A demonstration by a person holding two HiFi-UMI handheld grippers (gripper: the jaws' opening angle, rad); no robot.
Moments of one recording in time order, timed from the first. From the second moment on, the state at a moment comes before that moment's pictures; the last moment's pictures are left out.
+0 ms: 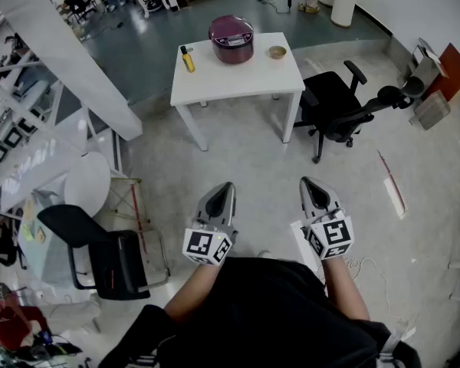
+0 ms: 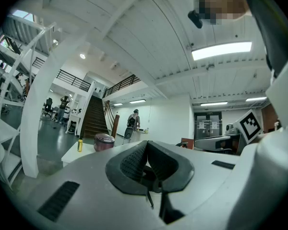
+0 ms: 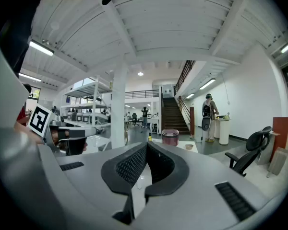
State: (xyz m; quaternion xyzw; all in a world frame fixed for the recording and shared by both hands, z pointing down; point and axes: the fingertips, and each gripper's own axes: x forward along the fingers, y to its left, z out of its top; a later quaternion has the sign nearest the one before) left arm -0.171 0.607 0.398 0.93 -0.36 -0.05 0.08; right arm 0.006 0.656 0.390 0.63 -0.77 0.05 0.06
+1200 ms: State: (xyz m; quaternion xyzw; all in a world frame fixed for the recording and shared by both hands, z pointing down) left arm -0.167 0.625 0.421 0.92 -0.38 -0.03 0.10; right arm 0.057 0.684 0.426 0.65 -0.75 0.11 0.03
